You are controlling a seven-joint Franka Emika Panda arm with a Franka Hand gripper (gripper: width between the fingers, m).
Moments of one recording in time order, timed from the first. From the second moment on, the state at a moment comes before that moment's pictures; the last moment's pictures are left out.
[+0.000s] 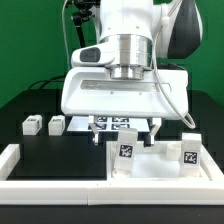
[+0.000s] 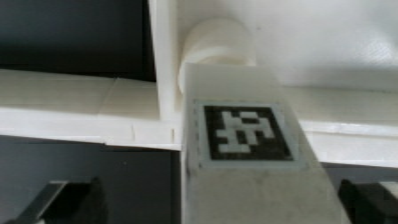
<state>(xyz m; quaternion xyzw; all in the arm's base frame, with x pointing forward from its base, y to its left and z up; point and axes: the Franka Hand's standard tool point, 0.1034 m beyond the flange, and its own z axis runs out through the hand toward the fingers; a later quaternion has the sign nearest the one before) 0.626 0.001 0.079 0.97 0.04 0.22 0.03</state>
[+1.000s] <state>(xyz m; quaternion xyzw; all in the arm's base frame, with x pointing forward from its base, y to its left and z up) 0.623 0.005 0.081 1.00 0.01 -0.02 -0.04</state>
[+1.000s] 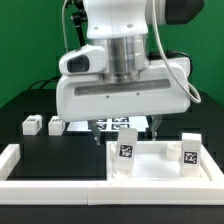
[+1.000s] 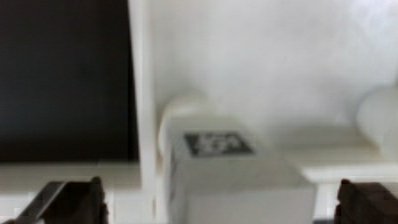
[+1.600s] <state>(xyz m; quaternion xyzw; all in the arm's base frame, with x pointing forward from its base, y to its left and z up) 0.626 0.008 0.073 1.00 -0.01 -0.01 -0.03</state>
